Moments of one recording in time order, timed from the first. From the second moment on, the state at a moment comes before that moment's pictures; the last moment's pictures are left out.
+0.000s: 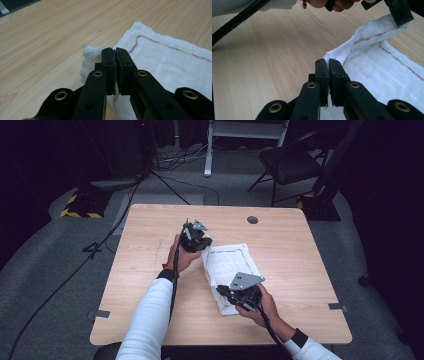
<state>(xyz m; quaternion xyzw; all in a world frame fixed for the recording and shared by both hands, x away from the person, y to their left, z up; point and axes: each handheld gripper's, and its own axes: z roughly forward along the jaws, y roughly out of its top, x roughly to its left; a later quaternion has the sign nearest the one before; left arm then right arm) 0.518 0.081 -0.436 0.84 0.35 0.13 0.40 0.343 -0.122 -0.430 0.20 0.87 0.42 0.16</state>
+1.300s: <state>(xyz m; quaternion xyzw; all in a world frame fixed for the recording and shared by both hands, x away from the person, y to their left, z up) 0.521 -0.038 -0.443 0.86 0.29 0.11 0.40 0.328 -0.239 -0.450 0.31 0.85 0.37 0.20</state>
